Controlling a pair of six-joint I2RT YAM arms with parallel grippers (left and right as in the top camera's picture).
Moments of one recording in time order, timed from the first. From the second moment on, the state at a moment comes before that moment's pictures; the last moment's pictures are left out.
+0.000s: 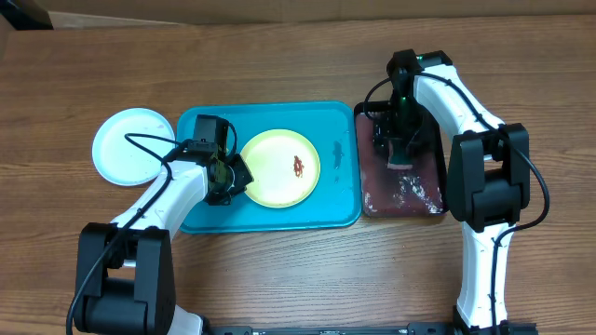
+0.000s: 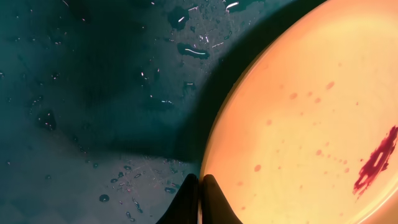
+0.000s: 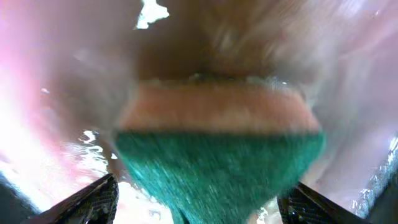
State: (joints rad) left arm -0.13 1.69 0.95 -0.57 0.14 -0.64; right arm 0.20 2.33 1.88 -1.27 -0.05 0.28
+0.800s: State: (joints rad) left arm -0.13 1.69 0.95 -0.57 0.14 -0.64; right arm 0.20 2.33 1.88 -1.12 -0.03 0.28
